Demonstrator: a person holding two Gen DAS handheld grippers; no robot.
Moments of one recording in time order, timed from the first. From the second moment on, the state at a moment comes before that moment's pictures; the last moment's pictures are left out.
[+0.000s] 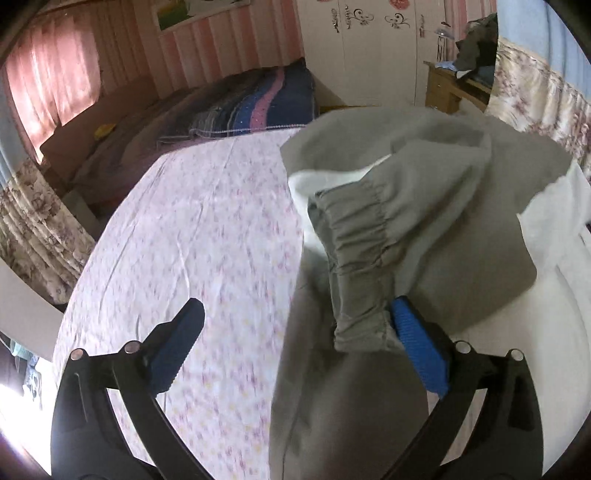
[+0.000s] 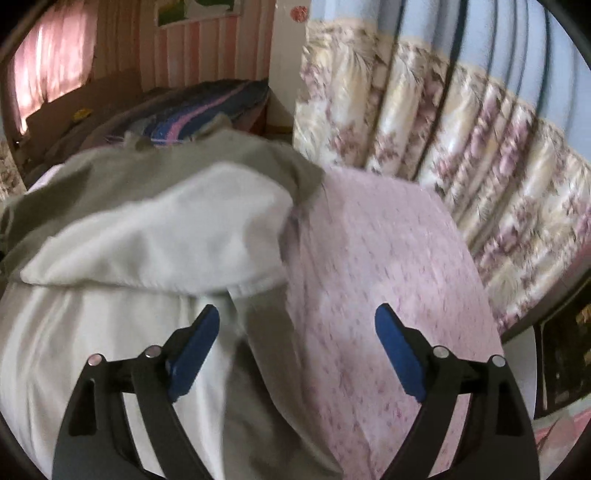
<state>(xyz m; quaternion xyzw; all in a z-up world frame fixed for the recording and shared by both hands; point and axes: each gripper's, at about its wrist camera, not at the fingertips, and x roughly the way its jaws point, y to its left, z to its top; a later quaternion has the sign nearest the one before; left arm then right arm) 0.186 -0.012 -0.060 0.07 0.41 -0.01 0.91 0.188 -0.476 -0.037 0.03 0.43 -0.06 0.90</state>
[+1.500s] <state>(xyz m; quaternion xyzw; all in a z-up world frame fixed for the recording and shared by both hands) 0.318 -0.041 -0.018 0.12 0.35 0.01 0.93 0.257 -0.438 0.002 0.04 0.37 -0.04 0.93</state>
